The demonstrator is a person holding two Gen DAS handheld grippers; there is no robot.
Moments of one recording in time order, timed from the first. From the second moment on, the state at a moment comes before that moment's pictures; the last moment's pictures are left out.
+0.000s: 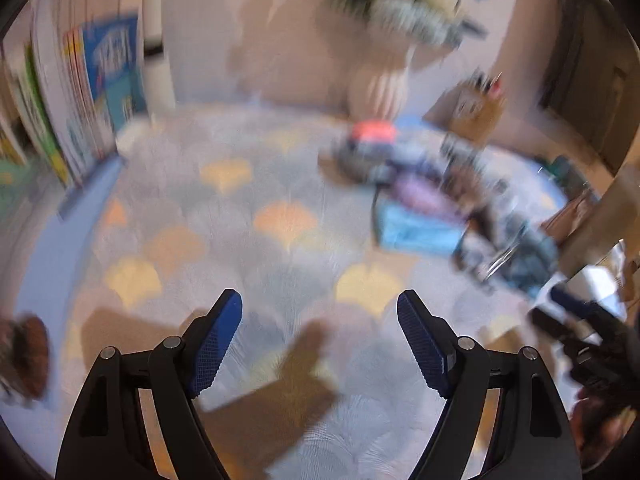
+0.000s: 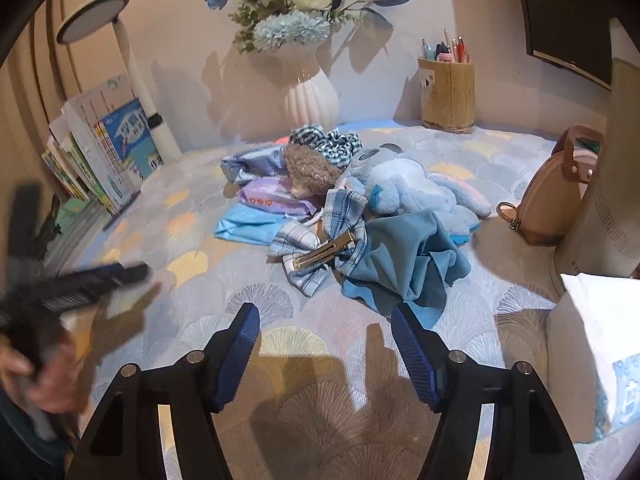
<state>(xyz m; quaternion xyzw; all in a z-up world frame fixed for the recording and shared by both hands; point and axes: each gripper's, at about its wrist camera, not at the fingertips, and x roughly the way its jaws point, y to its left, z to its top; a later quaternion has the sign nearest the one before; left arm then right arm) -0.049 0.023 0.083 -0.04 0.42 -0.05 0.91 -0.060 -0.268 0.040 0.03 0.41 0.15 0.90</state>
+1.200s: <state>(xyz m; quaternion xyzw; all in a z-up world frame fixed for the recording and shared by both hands) 0.125 -0.065 0.045 0.09 0.40 -0.21 0.89 -0.003 -0.253 0.018 0.04 0.46 0.15 0.88</state>
